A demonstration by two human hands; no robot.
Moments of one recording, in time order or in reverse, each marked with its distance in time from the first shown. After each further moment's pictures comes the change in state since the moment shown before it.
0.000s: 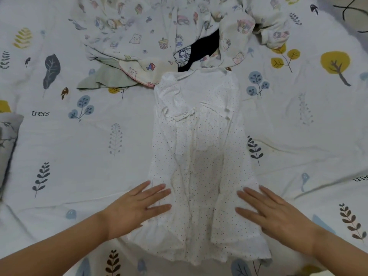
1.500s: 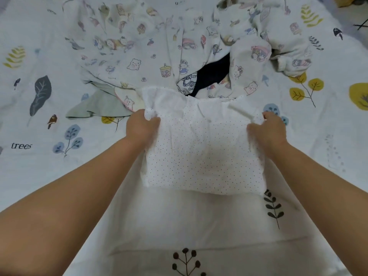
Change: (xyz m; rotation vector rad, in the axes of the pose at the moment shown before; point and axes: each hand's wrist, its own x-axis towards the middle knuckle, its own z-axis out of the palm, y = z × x) left_hand 0.168 -0.185 -0.119 -1.070 0.804 -1.154; right_hand 0.222 0.174 -0.104 0.944 0.581 1.085
